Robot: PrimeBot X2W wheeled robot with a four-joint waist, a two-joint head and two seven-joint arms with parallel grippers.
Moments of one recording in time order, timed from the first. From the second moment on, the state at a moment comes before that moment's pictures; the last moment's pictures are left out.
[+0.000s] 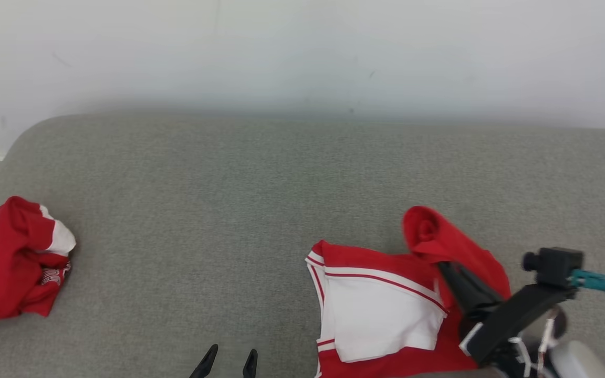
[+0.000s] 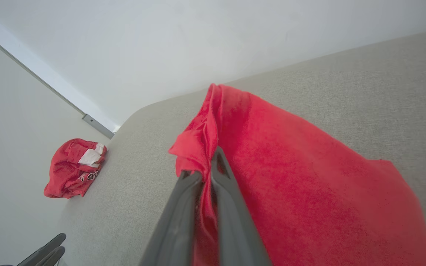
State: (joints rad) left arm -0.08 0.45 -0.79 0.00 -0.75 0.32 -0.21; right arm -0.16 -0.40 0.29 0.08 0.91 0.13 0.18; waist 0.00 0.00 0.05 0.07
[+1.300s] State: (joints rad) left arm -0.07 0.45 -0.72 -0.04 -0.73 0.38 -0.25; right arm -0.16 -0.24 0.27 0.12 0.72 0.13 0.04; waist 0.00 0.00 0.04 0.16
